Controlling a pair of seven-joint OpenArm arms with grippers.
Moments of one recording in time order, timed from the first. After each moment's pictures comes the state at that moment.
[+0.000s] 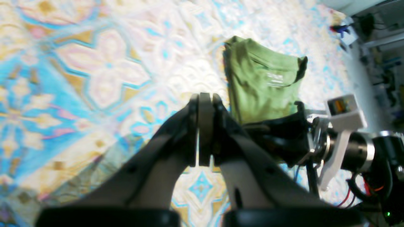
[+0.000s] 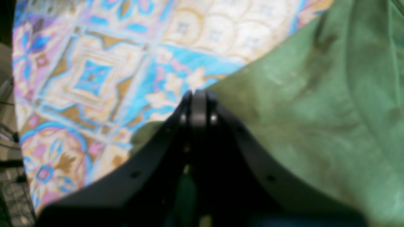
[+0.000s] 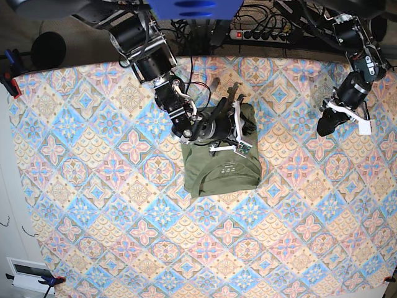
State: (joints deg) left arm 17.2 -14.9 -36.5 97.2 -61.4 -26.2 54.0; right arm 13.1 -7.7 -25.4 60.9 2.1 41.2 -31.1
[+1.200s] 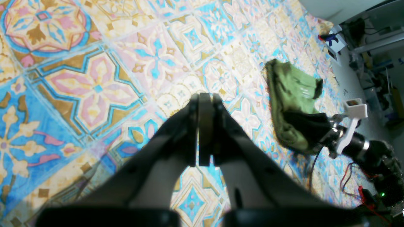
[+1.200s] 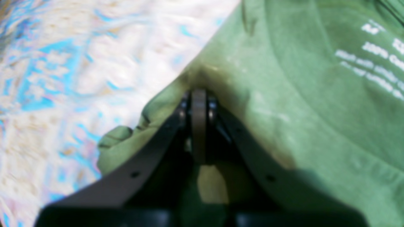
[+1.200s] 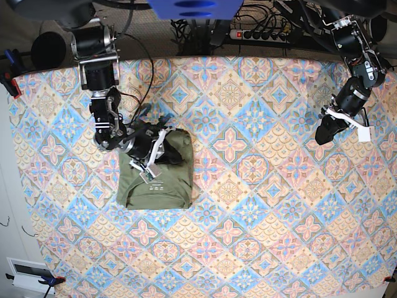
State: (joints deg) left arm 14.6 -14.2 -36.1 97.2 -61.6 -26.2 53.9; right arm 15.2 10.0 -5.9 52.4 9.0 44.9 -19.4
